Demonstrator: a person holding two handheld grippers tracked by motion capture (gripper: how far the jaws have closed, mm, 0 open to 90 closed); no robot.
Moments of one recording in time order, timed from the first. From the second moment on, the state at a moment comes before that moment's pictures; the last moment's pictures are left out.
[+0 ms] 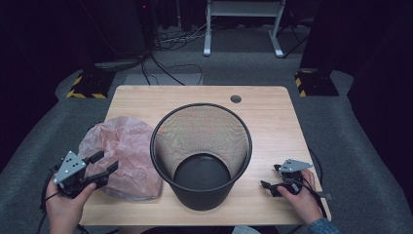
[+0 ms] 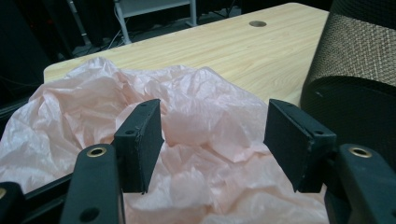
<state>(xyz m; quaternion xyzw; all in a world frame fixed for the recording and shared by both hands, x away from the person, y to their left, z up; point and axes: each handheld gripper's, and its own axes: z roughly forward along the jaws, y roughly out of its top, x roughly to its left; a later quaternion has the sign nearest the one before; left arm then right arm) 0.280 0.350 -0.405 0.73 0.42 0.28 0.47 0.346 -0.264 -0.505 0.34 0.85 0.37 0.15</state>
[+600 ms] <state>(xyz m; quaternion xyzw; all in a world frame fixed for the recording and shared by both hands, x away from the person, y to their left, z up) 0.339 0.351 -0.436 0.74 0.45 0.25 0.44 0.345 -0.264 -0.505 0.34 0.85 0.37 0.15</state>
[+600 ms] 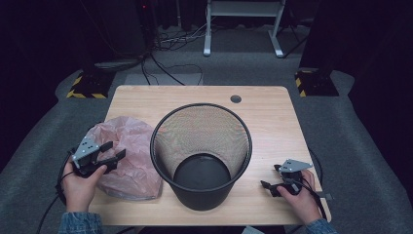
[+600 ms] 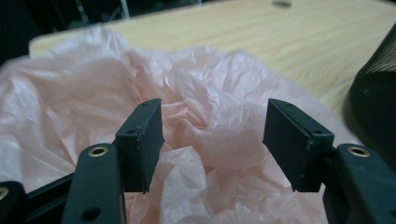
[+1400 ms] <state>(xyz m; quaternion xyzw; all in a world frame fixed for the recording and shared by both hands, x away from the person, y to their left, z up) 0.357 0.345 -0.486 0.78 0.48 0.21 0.35 0.345 -0.264 -0.505 0.34 0.85 0.37 0.15</state>
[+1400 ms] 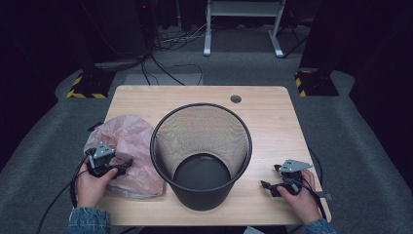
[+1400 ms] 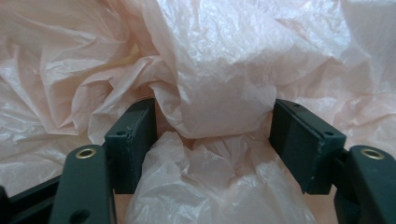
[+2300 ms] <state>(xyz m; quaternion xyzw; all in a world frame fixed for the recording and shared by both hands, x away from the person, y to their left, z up) 0.355 0.343 -0.506 0.78 0.49 0.21 0.34 0.345 -0.264 -0.505 0.34 0.85 0.37 0.15</state>
